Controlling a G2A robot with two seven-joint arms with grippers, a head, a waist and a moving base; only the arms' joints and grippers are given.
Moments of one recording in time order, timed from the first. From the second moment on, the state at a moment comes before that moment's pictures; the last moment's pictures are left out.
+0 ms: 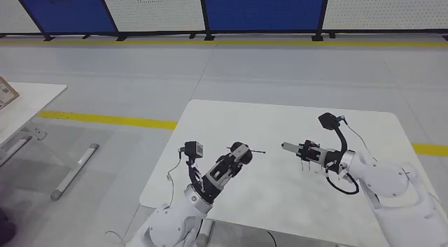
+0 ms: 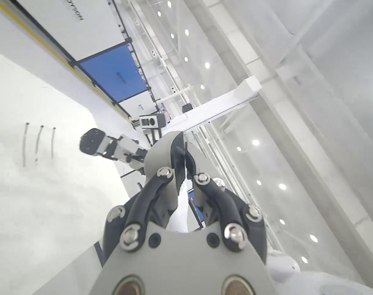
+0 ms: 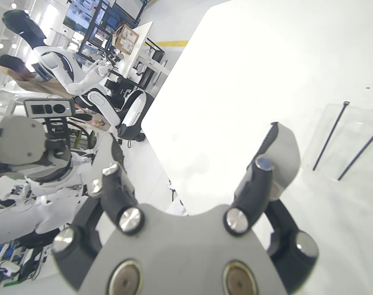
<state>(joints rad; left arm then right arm) 1.80 -1.21 -1.28 -2.10 -0.15 -0.21 -0.16 -1.12 -1.13 1.17 -1.62 -0.21 -0.05 0.91</state>
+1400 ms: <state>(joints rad) 1.87 -1.19 -1.29 -2.20 -0.20 -0.33 -0.25 -1.12 -1.13 1.17 -1.62 -0.21 -0.05 0.91</state>
